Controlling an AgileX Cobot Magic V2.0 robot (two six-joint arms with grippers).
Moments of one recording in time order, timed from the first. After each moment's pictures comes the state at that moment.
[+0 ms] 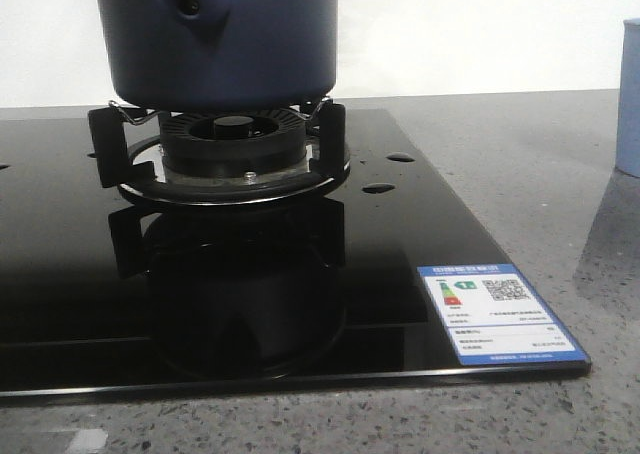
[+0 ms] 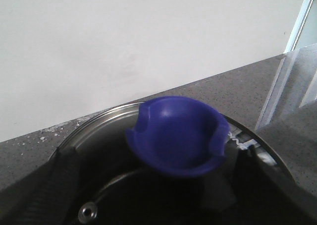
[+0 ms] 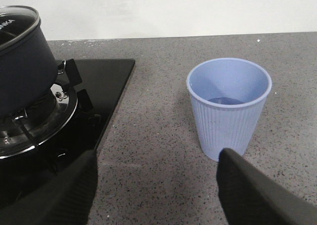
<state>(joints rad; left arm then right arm) -0.56 1.30 -0.99 -0.53 -0.01 0.43 0.07 0.48 -0.56 0.26 0.48 -0.16</state>
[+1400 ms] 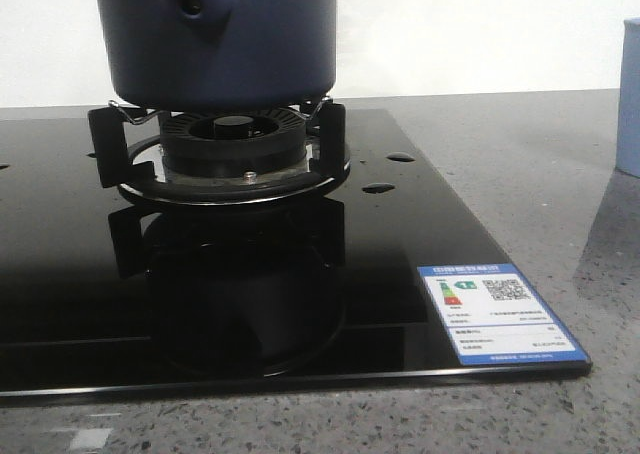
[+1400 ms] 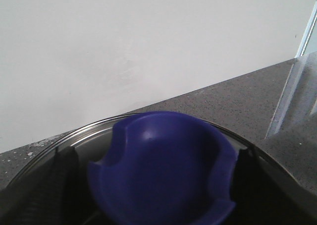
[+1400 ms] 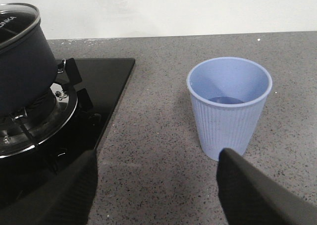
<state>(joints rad) -0.60 1.44 -1.04 -0.53 -0.15 0.43 0.07 0.48 -0.56 0.26 0.48 -0.16</state>
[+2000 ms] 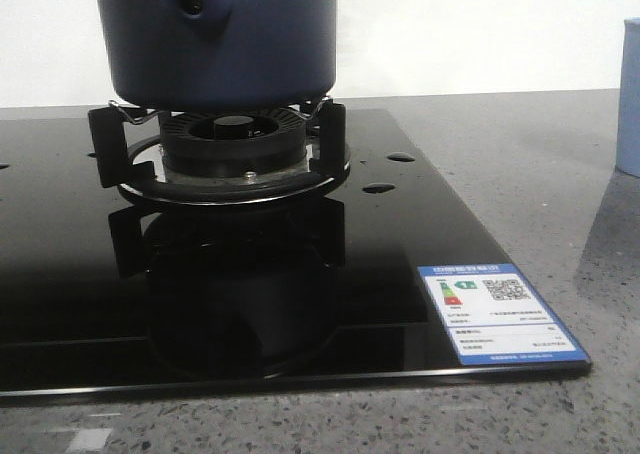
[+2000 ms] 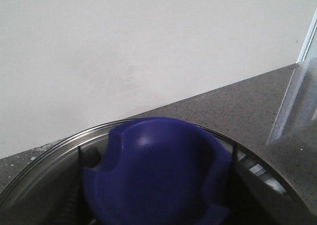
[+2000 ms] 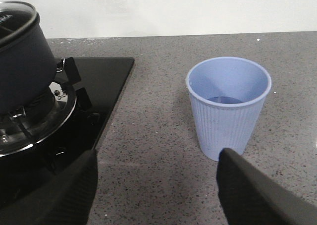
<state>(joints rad) -0.61 1.42 -1.03 -0.53 -0.17 0.43 0.07 0.48 -0.56 0.25 0.48 -0.16</state>
